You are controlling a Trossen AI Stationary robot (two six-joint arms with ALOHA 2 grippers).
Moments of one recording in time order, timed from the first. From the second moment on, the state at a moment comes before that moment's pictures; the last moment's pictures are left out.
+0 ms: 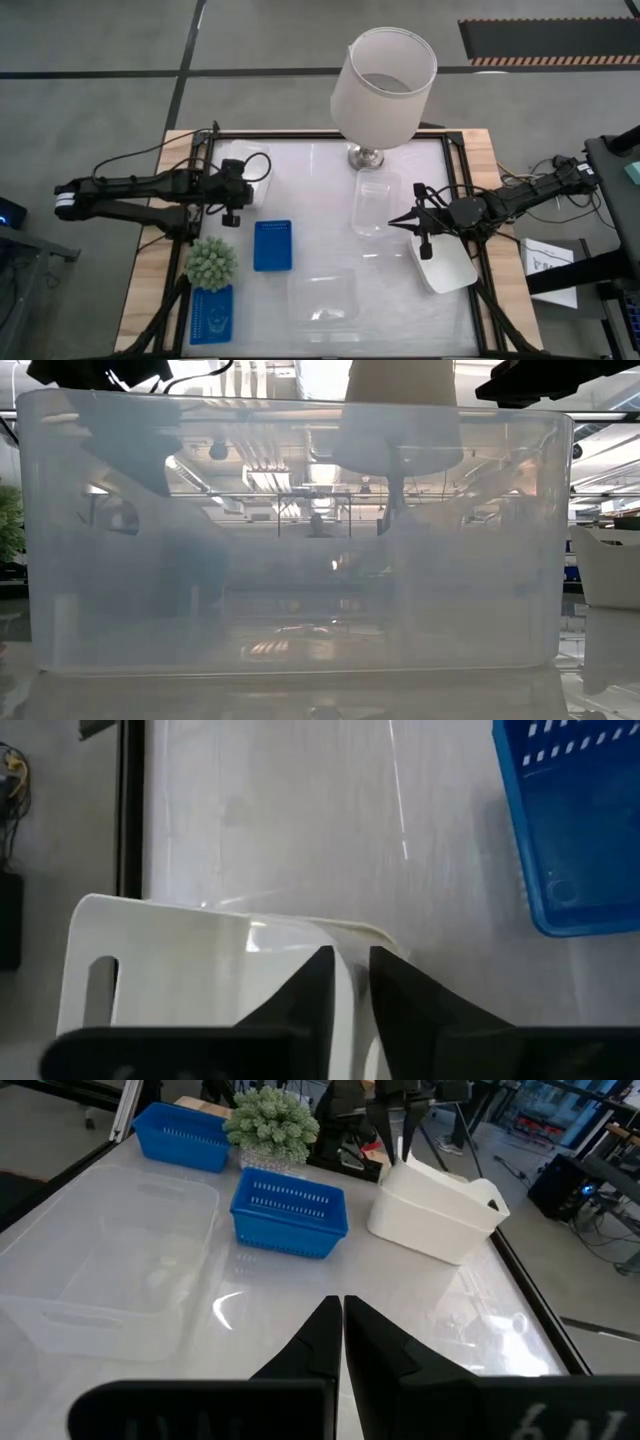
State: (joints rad) left arm 0.16 0.88 0.70 -0.77 -0.27 0.40; right arm 0.33 0.76 0.55 -0.14 0.31 -0.16
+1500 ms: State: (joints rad) left arm -0.07 0.99 0.71 0.00 -0.31 0.14; right arm 0.33 1.03 0.64 -0.31 0.25 0.25
